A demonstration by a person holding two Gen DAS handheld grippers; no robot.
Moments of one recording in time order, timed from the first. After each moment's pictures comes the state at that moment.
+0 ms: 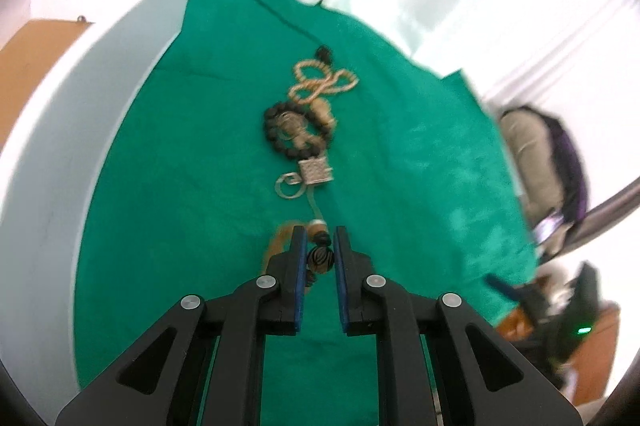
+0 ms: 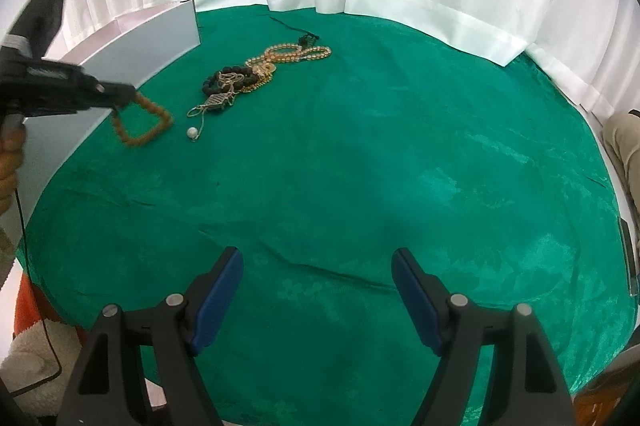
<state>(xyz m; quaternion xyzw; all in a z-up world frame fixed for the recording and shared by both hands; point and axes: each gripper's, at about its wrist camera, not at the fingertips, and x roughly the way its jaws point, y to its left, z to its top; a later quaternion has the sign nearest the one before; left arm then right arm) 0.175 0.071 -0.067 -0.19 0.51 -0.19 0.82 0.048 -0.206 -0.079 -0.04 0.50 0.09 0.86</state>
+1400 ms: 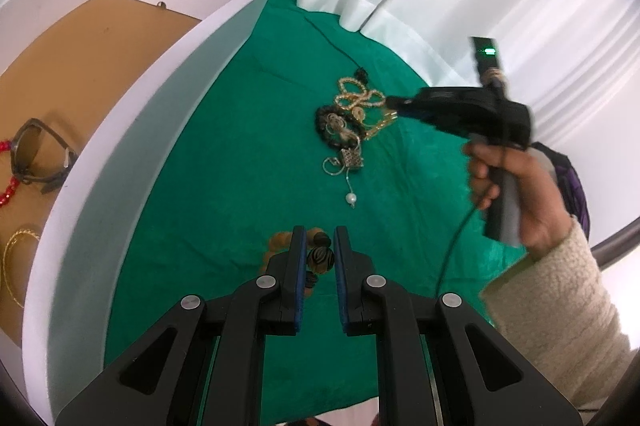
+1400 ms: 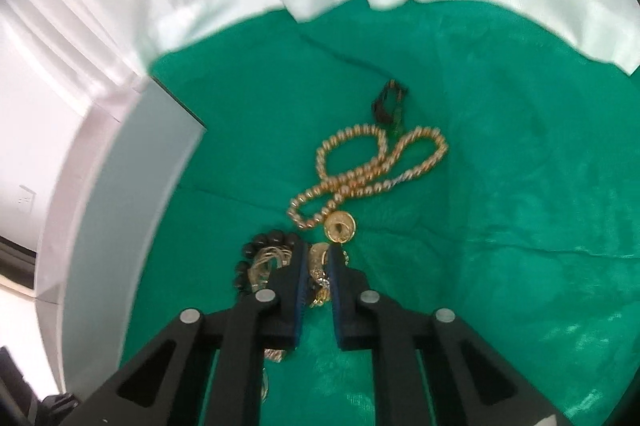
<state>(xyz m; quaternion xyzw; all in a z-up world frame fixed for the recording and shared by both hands) 0.117 0.114 -0.055 -0.22 0.49 -0.12 0.84 0.303 -0.134 -0.086 0.11 0.57 0.17 0.80</state>
